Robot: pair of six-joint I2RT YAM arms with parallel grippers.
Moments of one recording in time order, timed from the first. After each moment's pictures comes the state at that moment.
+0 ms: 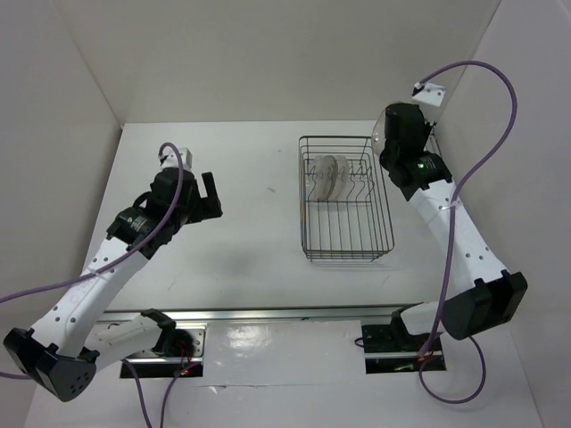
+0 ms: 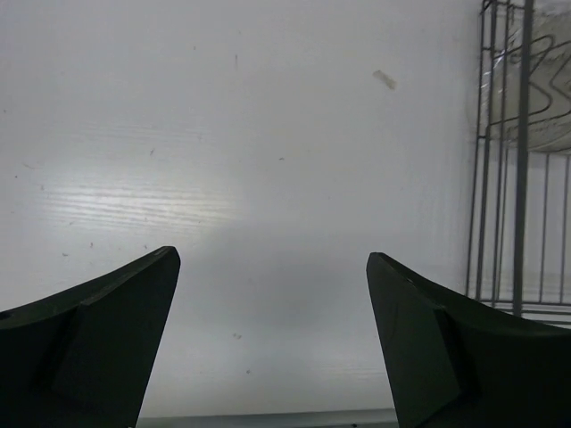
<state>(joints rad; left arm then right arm) -0.46 1.02 1.13 -0.75 -0.33 -0.52 0.31 1.35 1.47 -0.43 0.84 0.21</state>
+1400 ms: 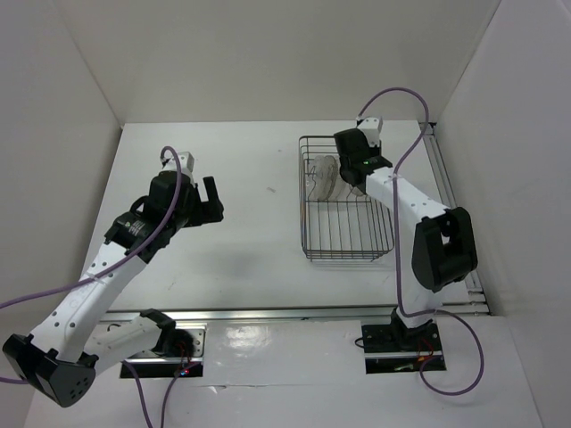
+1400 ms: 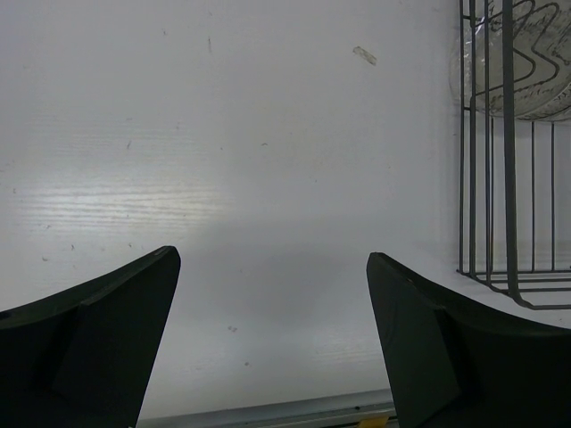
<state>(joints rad) -0.43 0.99 1.07 -0.72 -0.24 -0.47 0.36 1.68 1.33 -0.38 0.86 0.19</state>
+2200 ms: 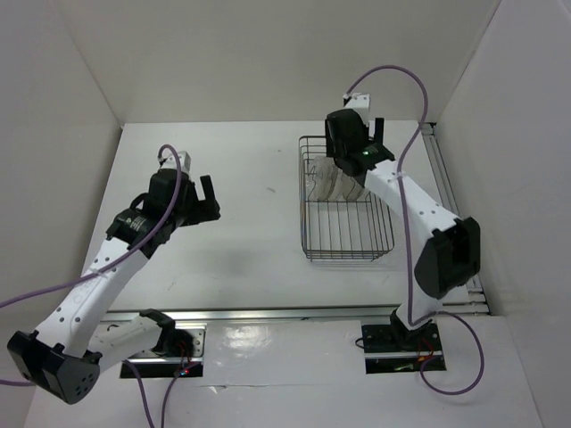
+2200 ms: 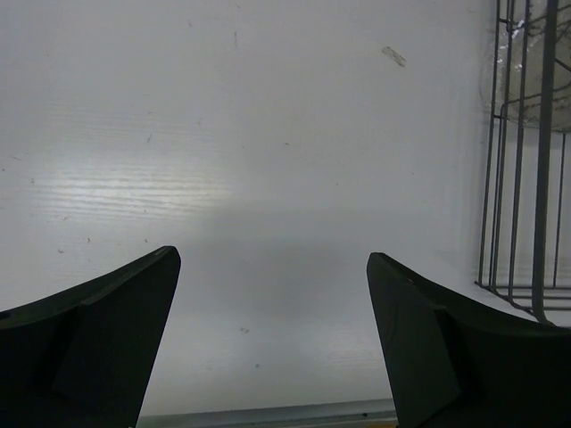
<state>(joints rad) -0.40 1.01 1.06 -0.72 -0.23 -0.47 0.44 1.68 1.52 -0.42 0.74 0.18</state>
